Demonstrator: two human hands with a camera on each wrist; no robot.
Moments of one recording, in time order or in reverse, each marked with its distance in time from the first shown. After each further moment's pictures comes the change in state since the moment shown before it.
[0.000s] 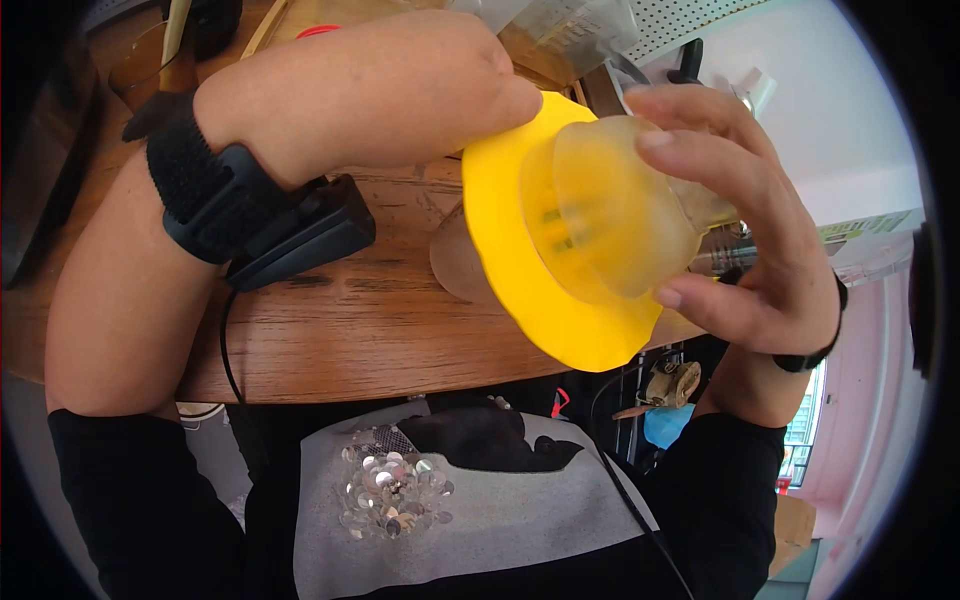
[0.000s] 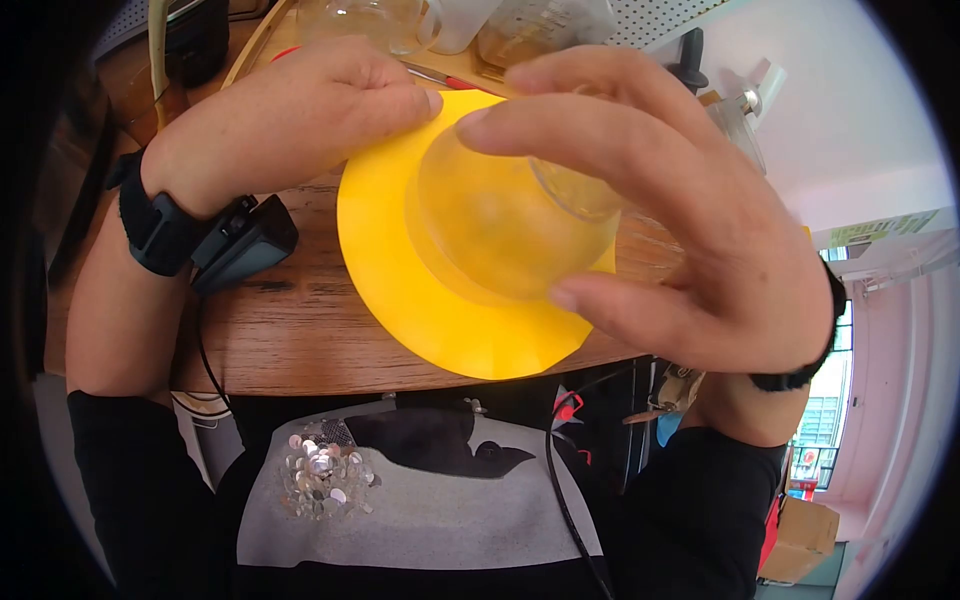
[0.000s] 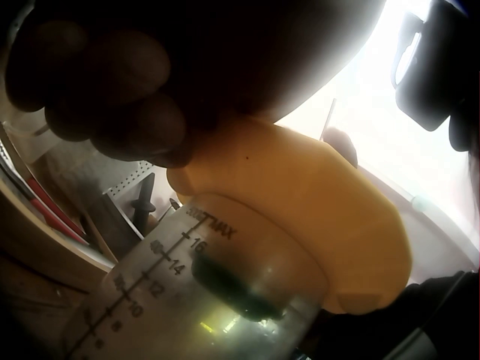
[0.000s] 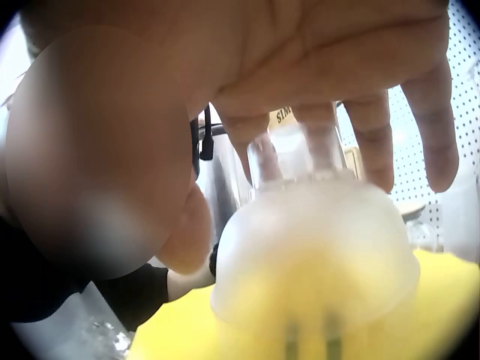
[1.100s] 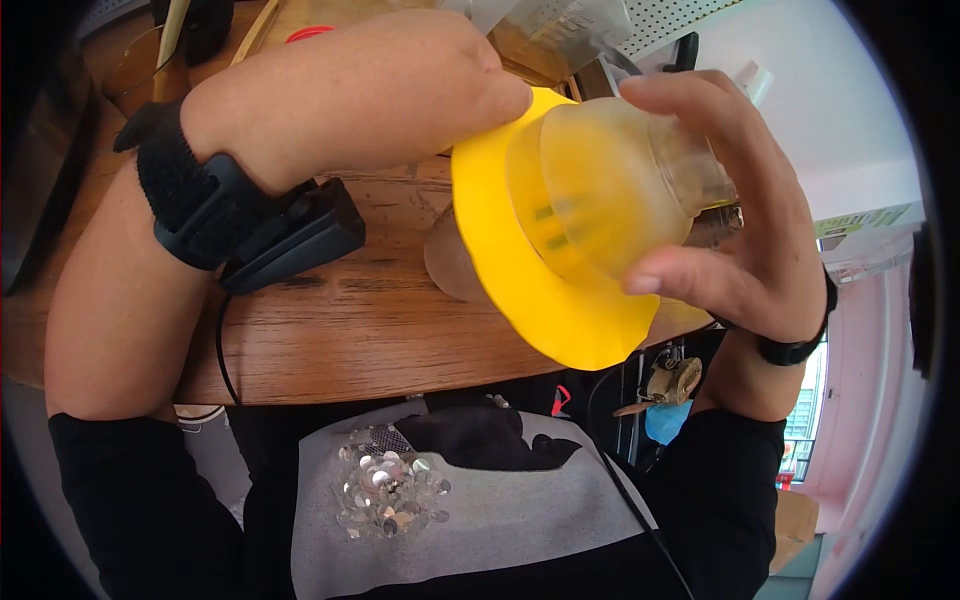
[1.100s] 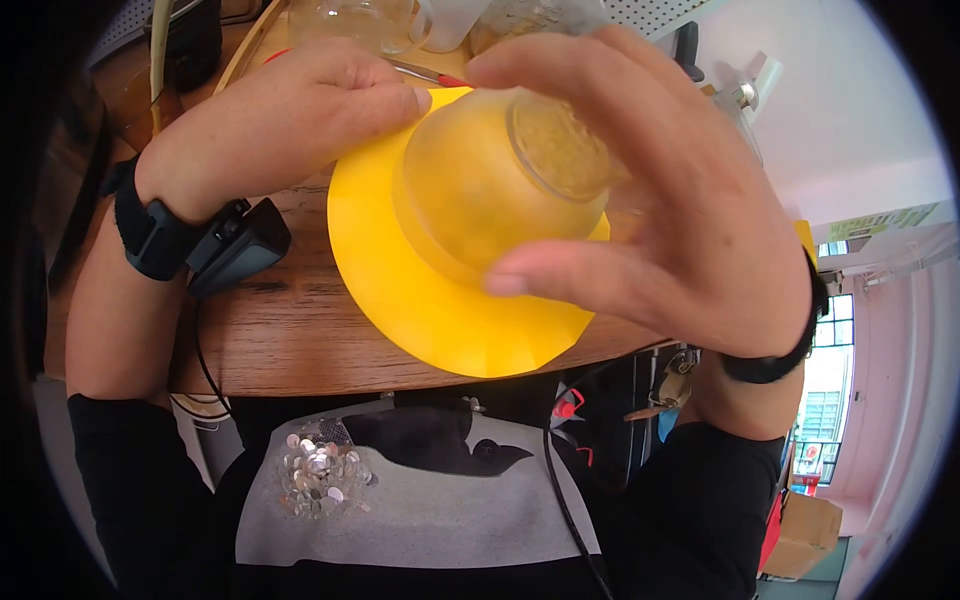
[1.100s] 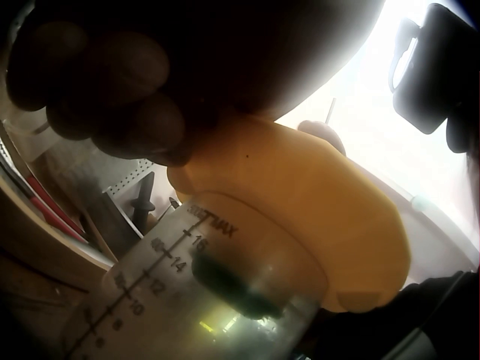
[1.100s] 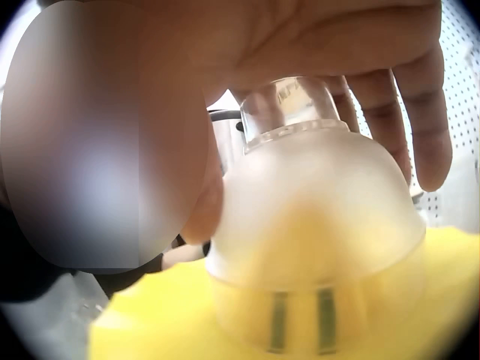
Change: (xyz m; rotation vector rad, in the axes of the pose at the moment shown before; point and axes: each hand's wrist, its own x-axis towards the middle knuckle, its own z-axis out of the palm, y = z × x) left_hand 0.003 -0.003 0.002 -0.088 0.025 0.013; right_hand 0.007 -0.007 0.007 -0.114 -0.025 0.075
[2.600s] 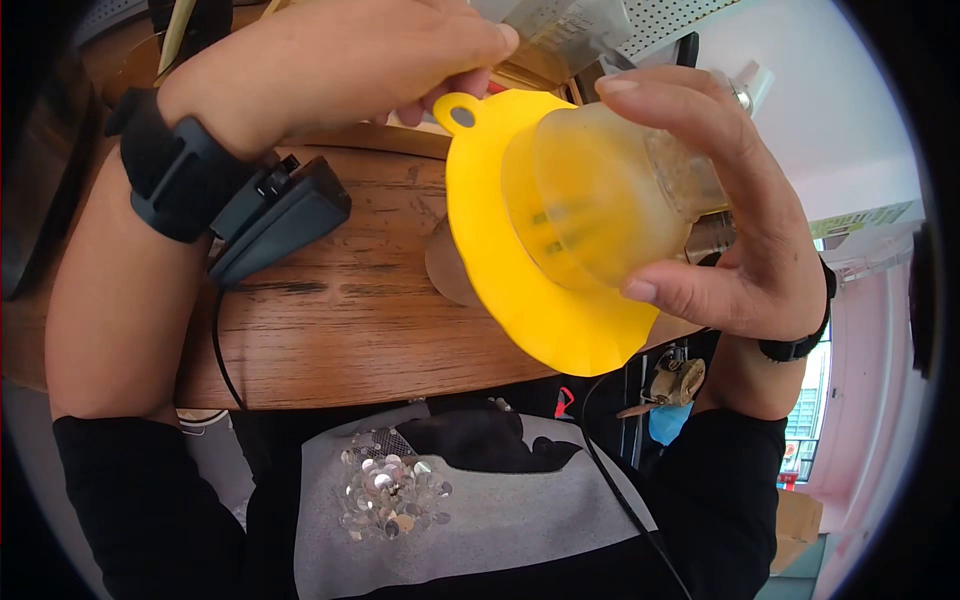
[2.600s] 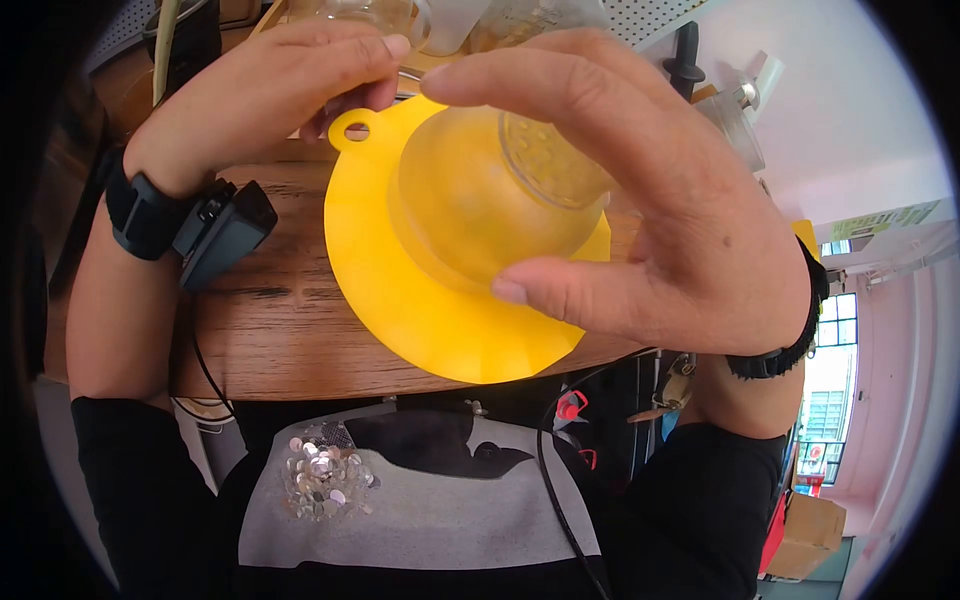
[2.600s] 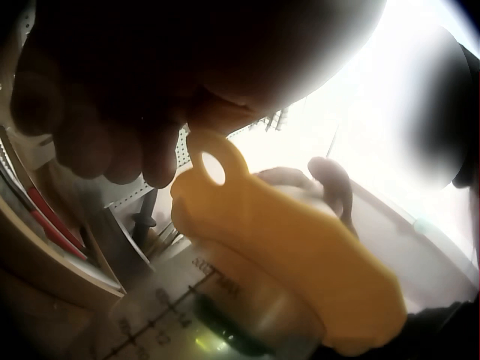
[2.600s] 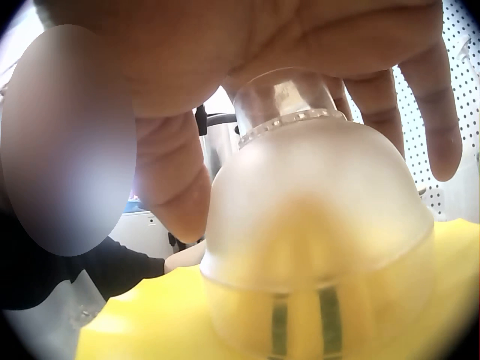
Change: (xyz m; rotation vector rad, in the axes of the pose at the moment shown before) left_hand 0.008 -0.019 -0.029 0.768 0.194 0.637; right_hand 0.000 0.012 0.002 0.165 -0.040 -0.078
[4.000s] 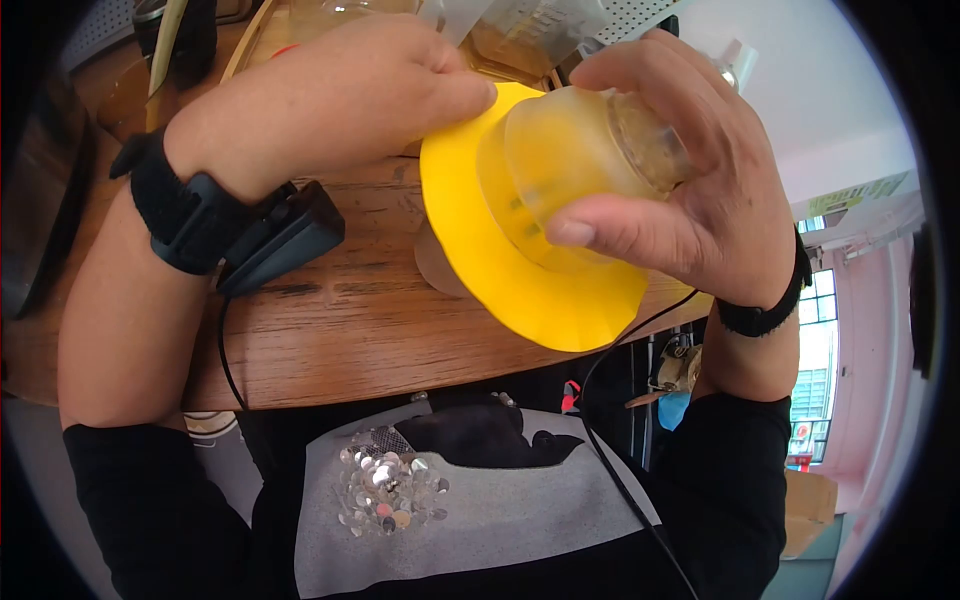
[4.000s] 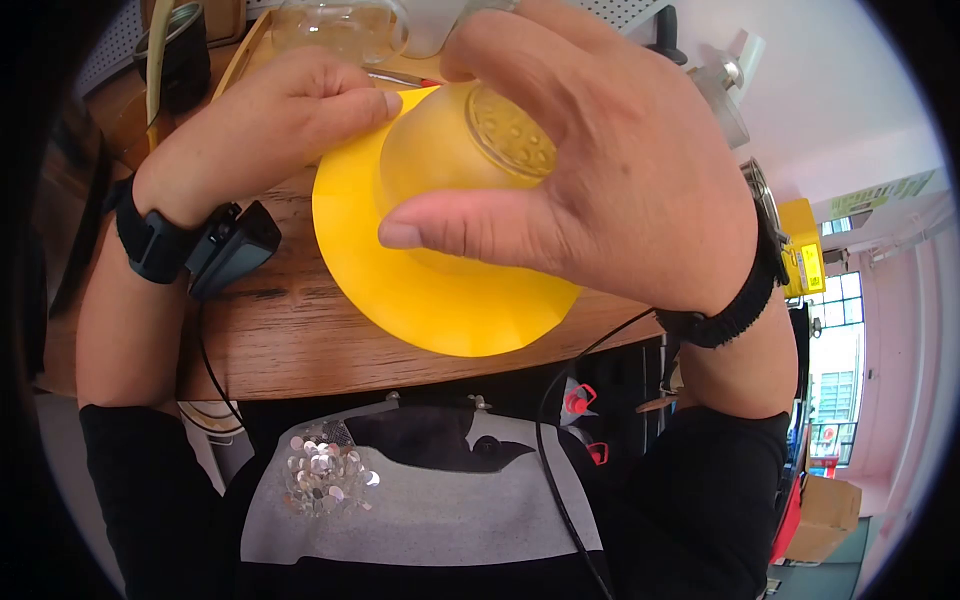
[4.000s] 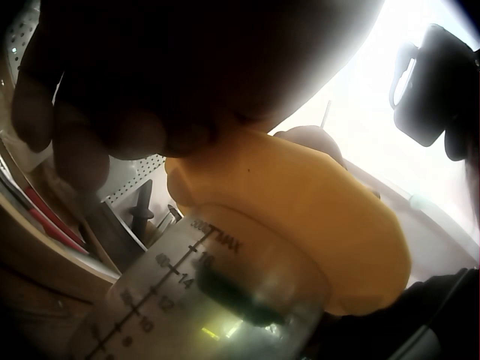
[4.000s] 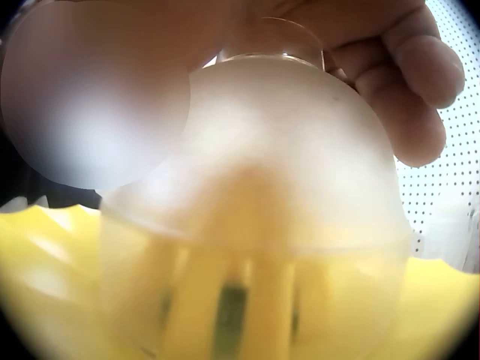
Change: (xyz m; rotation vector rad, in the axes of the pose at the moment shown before) left_hand 0.004 0.027 -0.001 -0.713 -0.233 -0.626; right_hand 0.014 -0.024 0.001 -0.269 -0.035 0.375
